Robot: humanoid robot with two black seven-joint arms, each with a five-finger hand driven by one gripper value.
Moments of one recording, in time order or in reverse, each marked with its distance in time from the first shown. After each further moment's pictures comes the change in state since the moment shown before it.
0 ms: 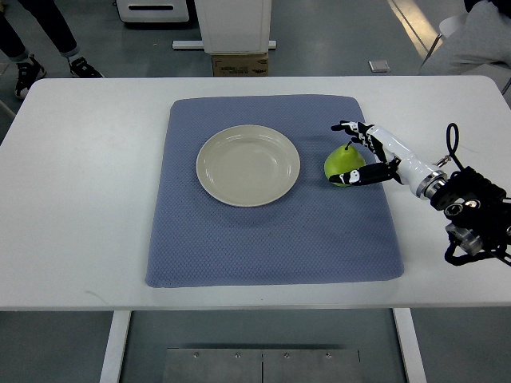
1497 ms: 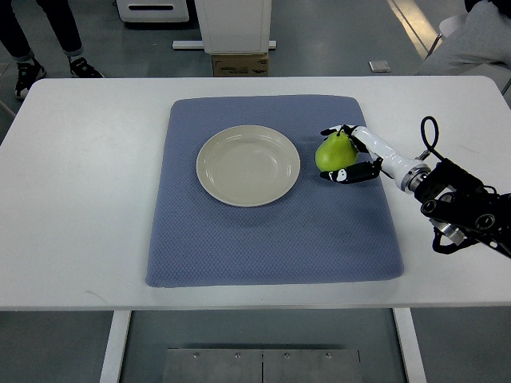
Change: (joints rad) left arm 0.000 0.000 0.000 0.000 0.000 0.000 0.000; right arm 0.118 0.094 -0.212 -0.107 0.012 -0.083 -0.027
